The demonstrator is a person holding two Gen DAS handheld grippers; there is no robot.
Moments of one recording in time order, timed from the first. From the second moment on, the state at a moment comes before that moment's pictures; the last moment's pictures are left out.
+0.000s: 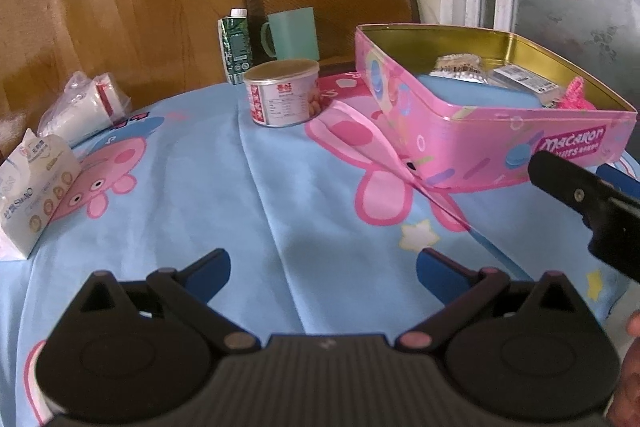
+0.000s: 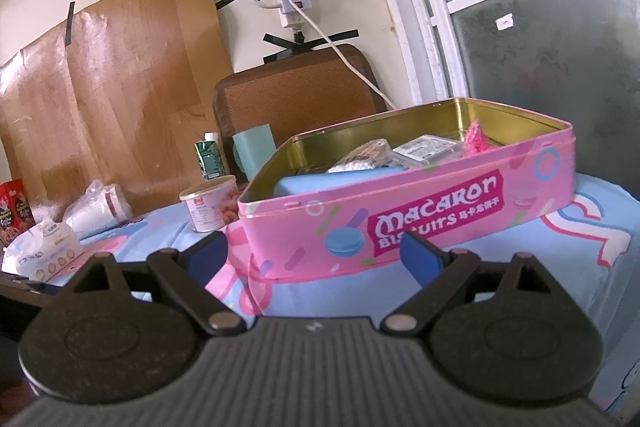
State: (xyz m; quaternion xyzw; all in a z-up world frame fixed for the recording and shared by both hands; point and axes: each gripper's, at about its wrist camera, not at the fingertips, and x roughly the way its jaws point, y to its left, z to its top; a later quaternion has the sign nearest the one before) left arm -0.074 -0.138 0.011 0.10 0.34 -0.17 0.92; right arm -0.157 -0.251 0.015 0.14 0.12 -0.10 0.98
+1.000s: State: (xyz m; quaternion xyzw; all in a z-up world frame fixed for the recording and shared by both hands) left arm -0.085 -0.133 0.019 0.09 0.33 -0.18 0.92; right arm -0.162 -0.241 0.021 0.12 0.11 -0.10 0.98
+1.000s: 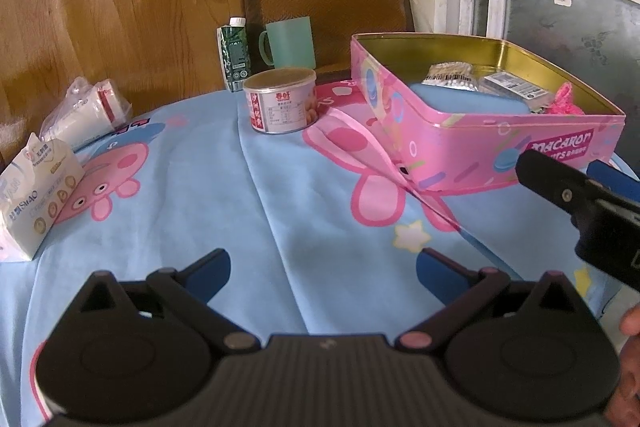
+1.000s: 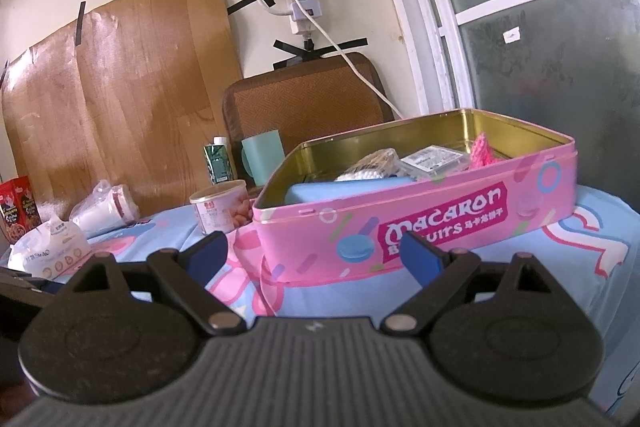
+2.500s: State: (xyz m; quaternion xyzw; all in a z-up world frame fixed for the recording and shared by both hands) left arm -0.091 -0.127 0.019 0.08 0.33 -0.18 0.92; right arm -0.167 -0.235 0.023 0.11 0.11 -0.09 0.98
